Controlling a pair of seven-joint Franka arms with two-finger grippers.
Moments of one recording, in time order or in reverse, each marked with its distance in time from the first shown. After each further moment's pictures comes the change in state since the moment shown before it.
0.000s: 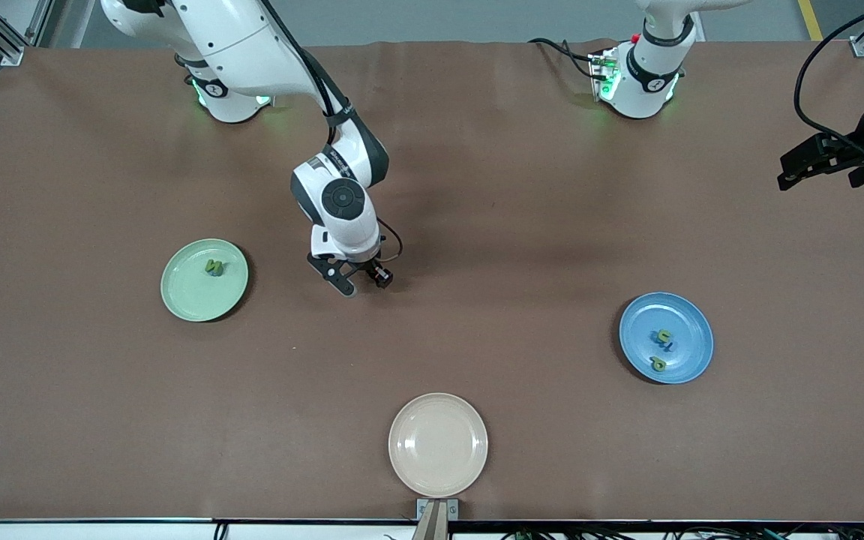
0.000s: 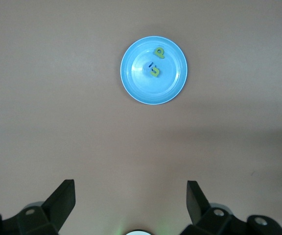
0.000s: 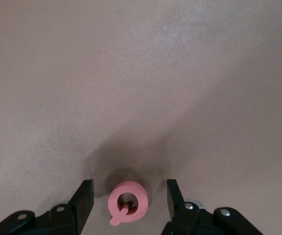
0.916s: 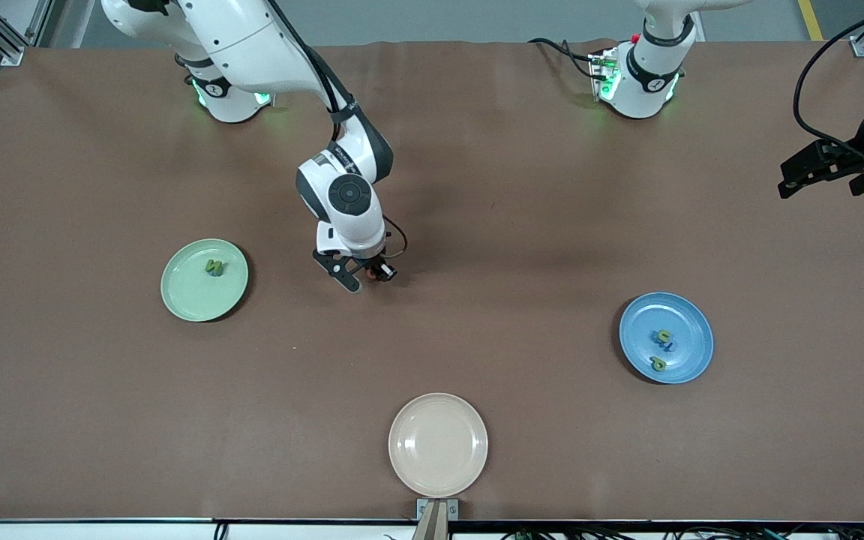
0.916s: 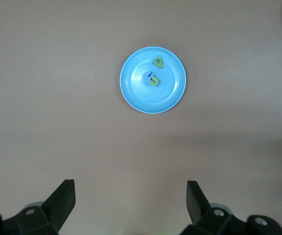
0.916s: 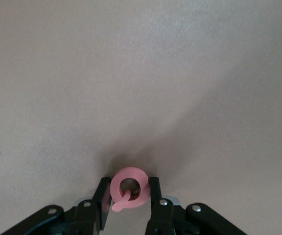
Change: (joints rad) left arm 0.000 0.000 -0.001 -0.012 0.000 0.045 0.000; right arm 0.015 0.000 -0.009 0.002 0.000 -0.013 -0.006
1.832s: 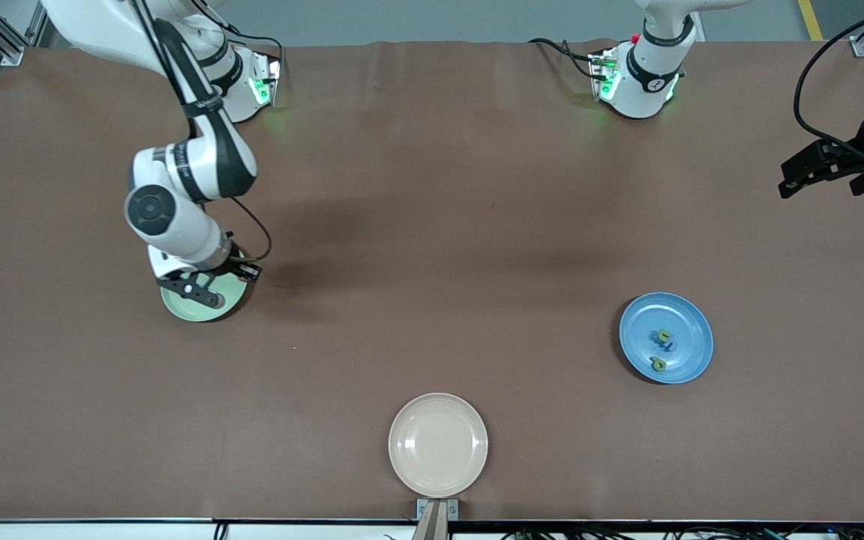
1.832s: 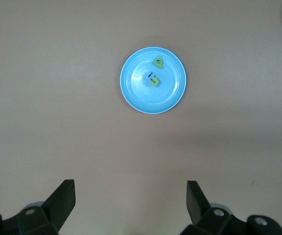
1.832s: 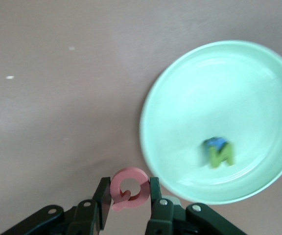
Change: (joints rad) left arm 0.000 -0.001 0.001 0.000 0.000 0.001 0.000; right arm -0.444 -0.361 -0.025 -0.293 0.000 -0.134 -0.847
